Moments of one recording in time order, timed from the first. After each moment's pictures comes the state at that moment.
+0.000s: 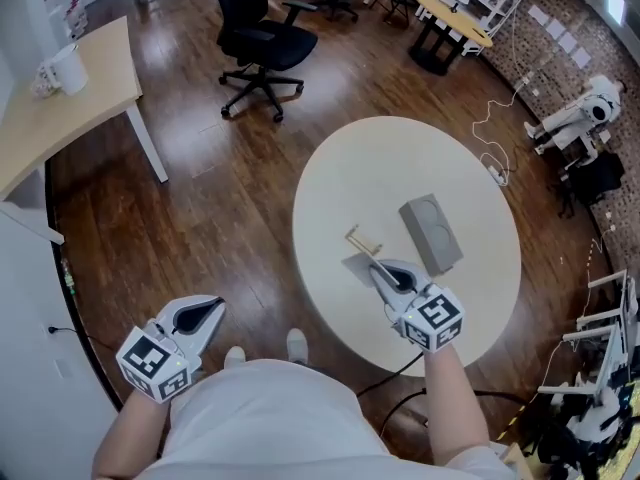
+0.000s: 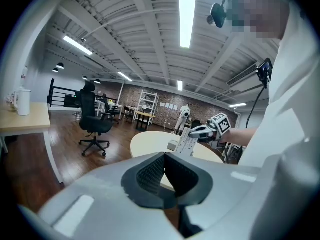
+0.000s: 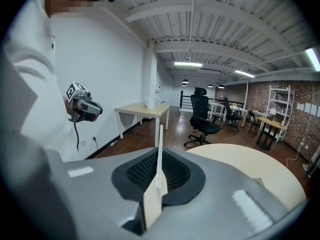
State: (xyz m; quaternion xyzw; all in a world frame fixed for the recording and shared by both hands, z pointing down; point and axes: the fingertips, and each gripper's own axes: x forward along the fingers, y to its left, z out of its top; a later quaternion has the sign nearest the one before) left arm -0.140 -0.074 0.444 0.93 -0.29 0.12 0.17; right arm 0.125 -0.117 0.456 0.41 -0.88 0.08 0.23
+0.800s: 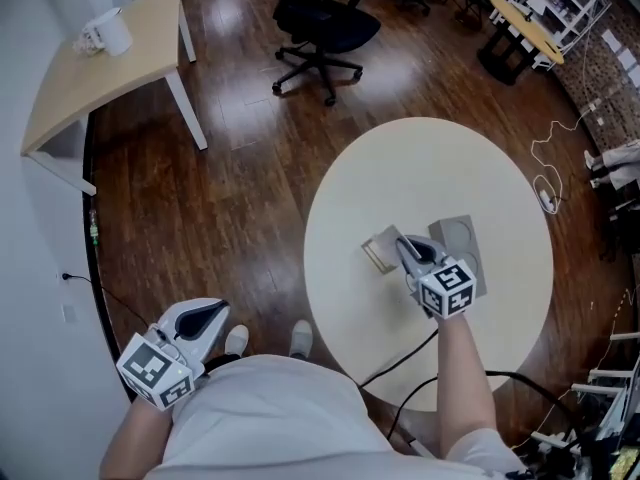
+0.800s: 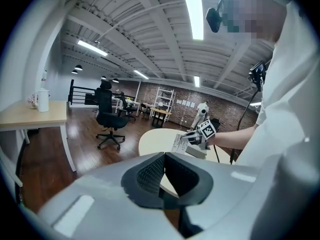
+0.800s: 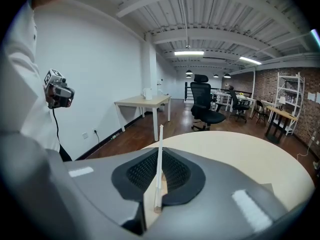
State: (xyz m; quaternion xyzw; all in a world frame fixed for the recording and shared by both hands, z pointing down) left arm -0.091 -0.077 0.450 0.89 -0.39 0.14 0.20; right arm 0.213 -0.241 0.551 0.37 -0.89 0.12 0.25
